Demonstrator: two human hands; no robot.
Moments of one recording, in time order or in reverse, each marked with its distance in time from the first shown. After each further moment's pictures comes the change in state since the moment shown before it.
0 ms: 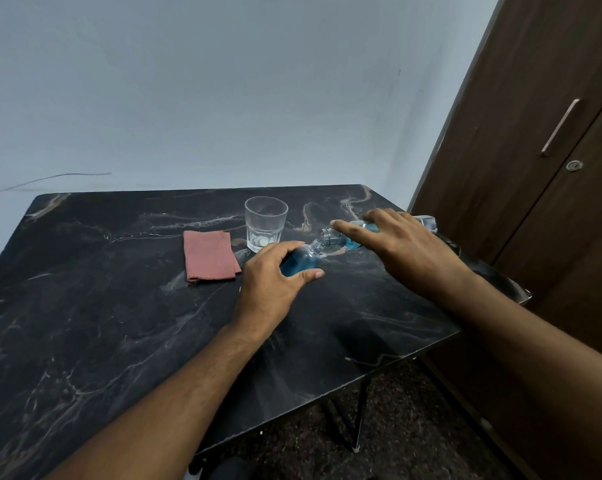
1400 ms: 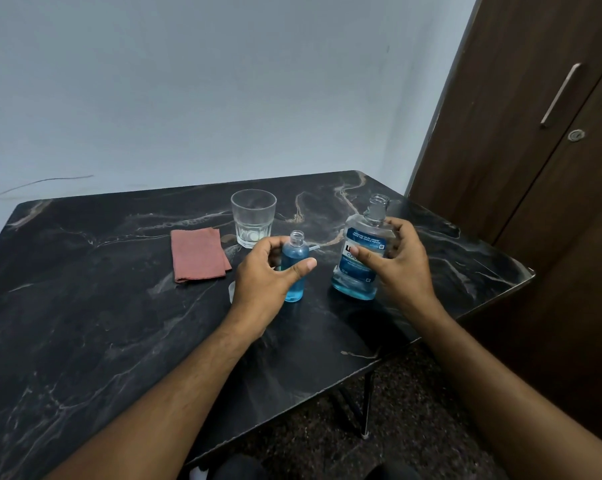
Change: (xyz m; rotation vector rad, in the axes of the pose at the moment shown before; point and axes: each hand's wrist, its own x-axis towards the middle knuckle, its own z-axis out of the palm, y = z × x) left_hand 0.002 -0.007 0.011 -0.303 -0.102 -0.271; right_hand -0.024 -0.036 0.044 1.375 0.387 0.881
